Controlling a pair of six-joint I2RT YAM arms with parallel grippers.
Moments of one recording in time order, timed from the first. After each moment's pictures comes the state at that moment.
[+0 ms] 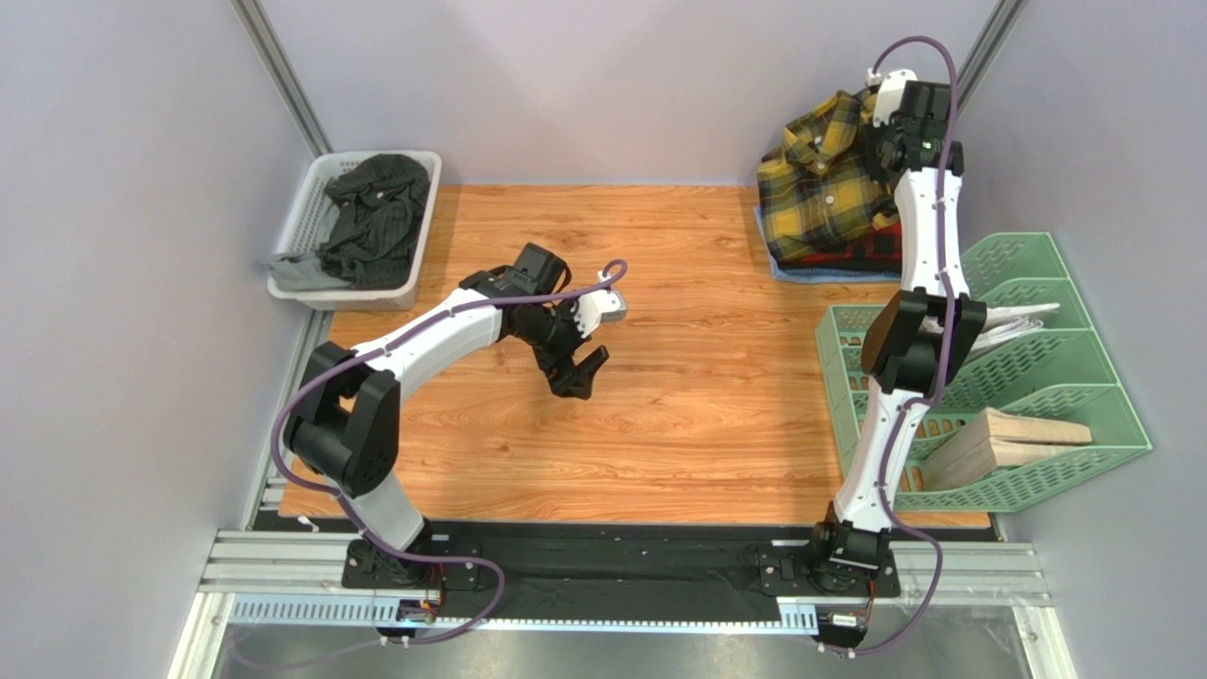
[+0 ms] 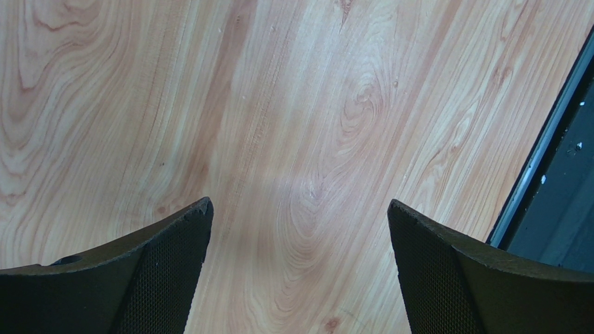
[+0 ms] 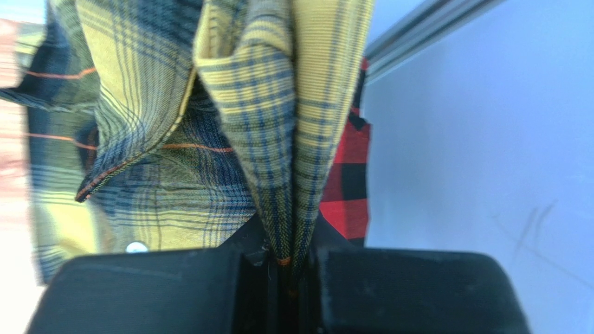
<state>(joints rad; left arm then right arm) -0.54 1.67 1.23 -0.68 0.52 0.53 -0.19 2.26 2.41 -0.72 0.03 -0.34</state>
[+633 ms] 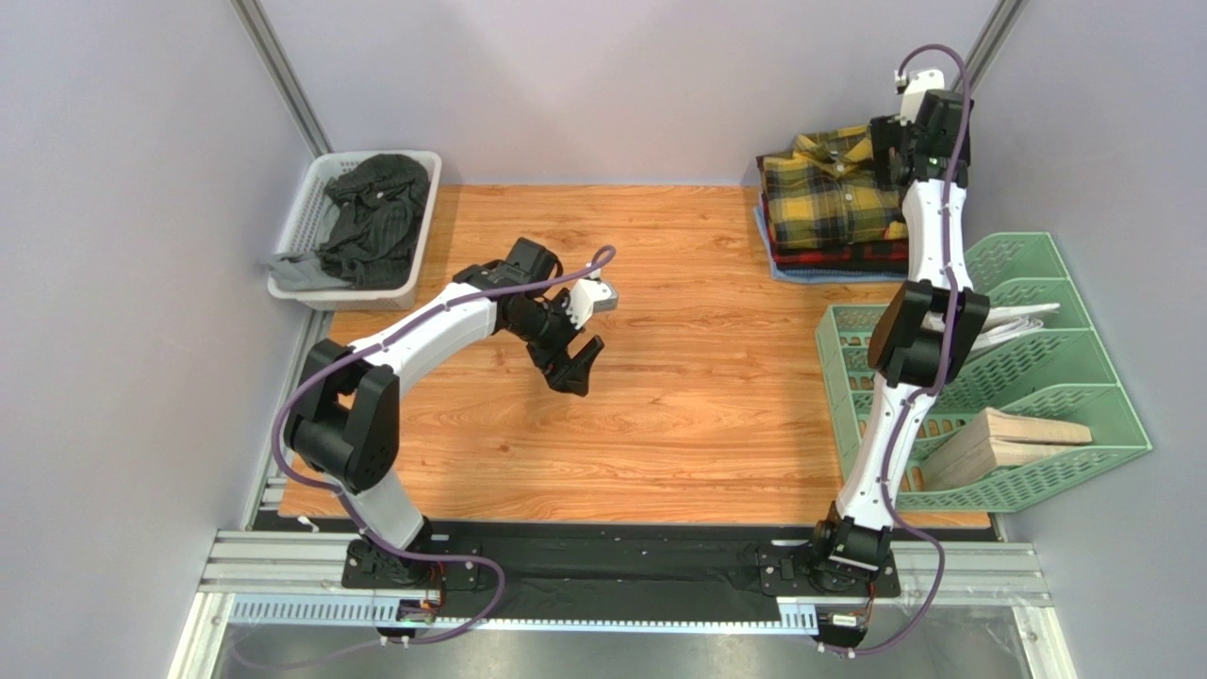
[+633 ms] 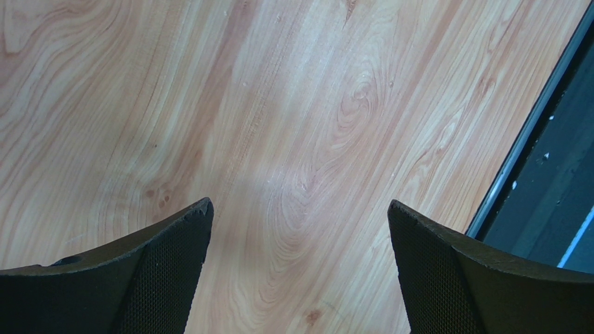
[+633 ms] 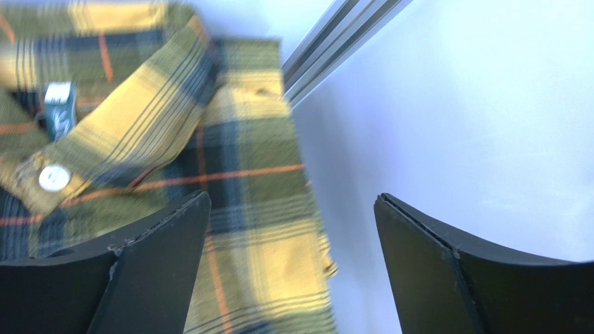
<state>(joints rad) -0.51 1.70 1.27 -0.73 0.54 0.46 -0.26 2.35 2.36 -0.42 0.16 -0.40</state>
